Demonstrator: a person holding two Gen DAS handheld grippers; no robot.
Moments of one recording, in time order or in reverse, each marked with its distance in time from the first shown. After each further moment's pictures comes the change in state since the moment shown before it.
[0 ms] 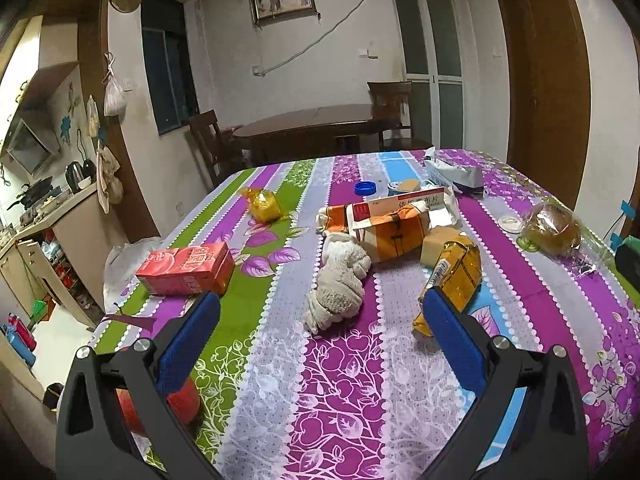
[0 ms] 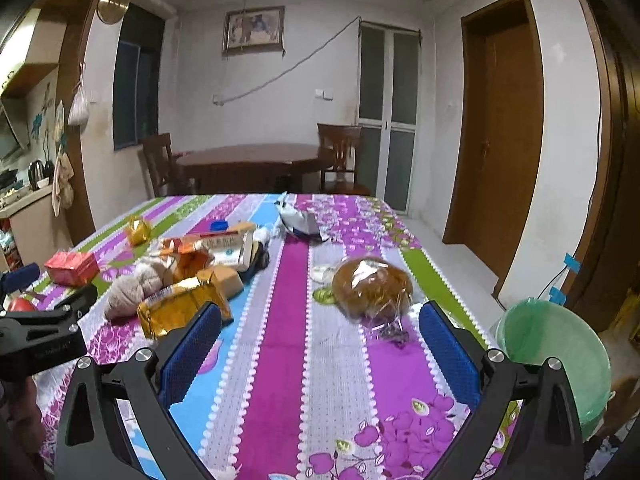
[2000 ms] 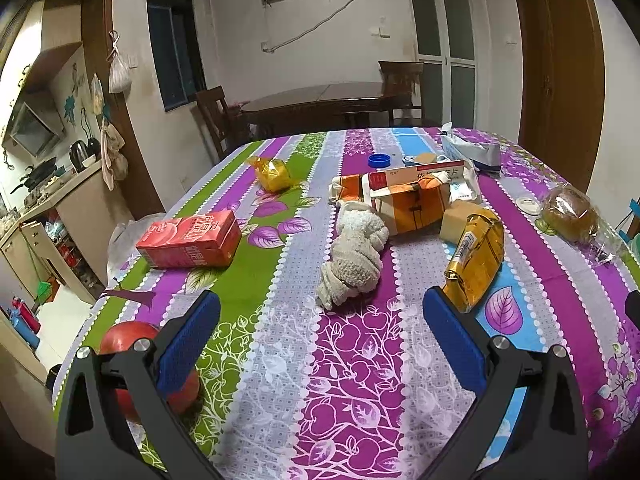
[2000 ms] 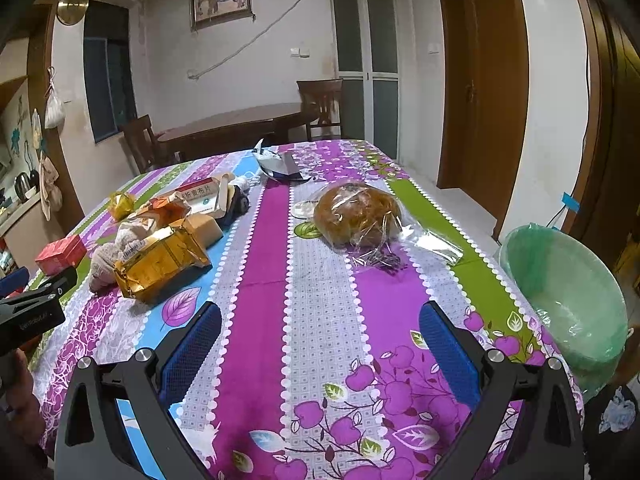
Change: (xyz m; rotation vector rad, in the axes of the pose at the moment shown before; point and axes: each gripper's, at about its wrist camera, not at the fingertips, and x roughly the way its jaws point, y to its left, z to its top) left arm 0.019 0.010 -0.012 -0.035 0.083 0.024; right arm 0.018 -0.023 -0.026 0.049 0.087 -0.044
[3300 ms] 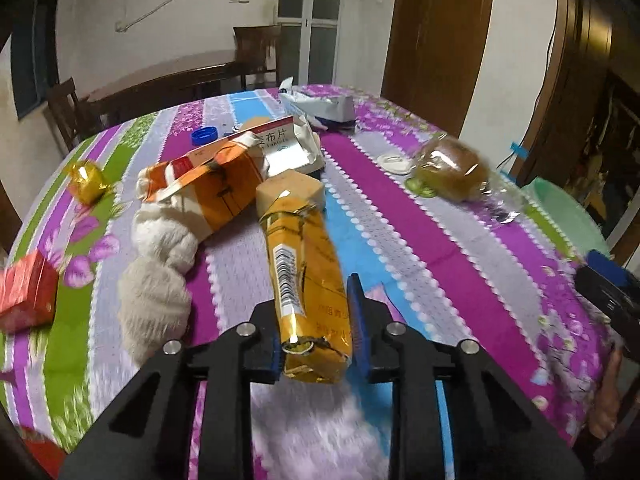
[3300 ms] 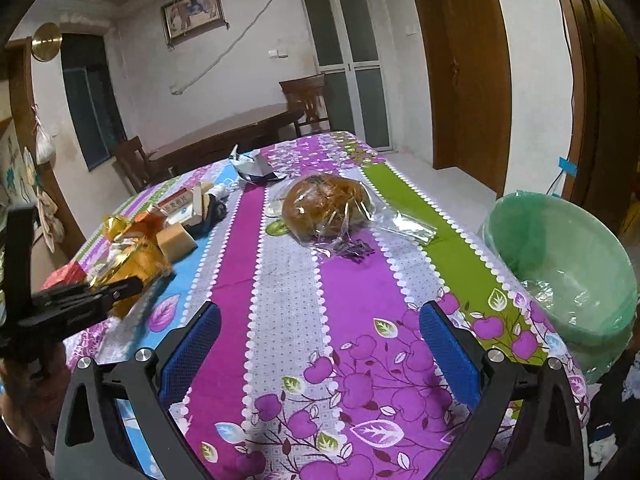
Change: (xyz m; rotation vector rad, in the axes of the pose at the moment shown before) left arm 0.048 -0.056 0.011 0.178 0.133 -0.540; right arm 0.001 -0.045 -0.010 0.153 0.009 0.053
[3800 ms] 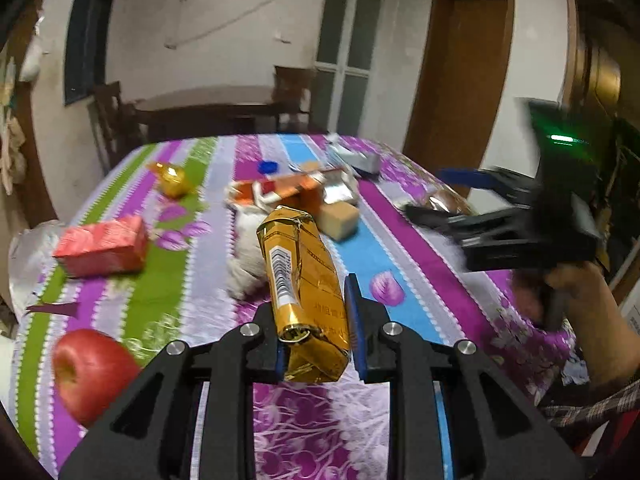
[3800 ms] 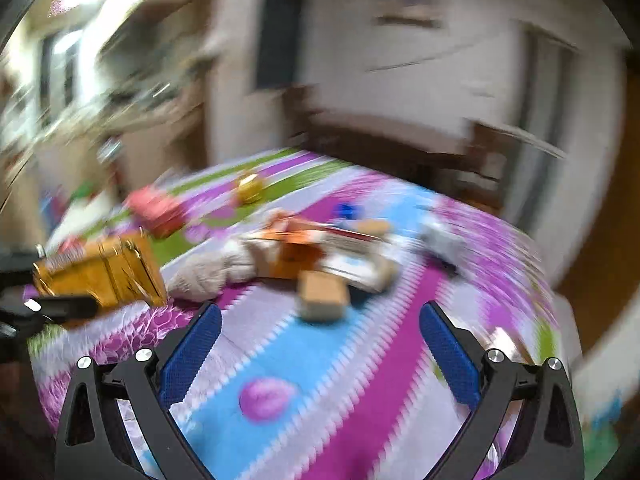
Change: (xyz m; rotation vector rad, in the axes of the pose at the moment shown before) left arm -0.113 0.022 -0.039 -0.113 -0.177 0.086; right arm 0.080 0.156 0.083 -0.668 0.039 0.452
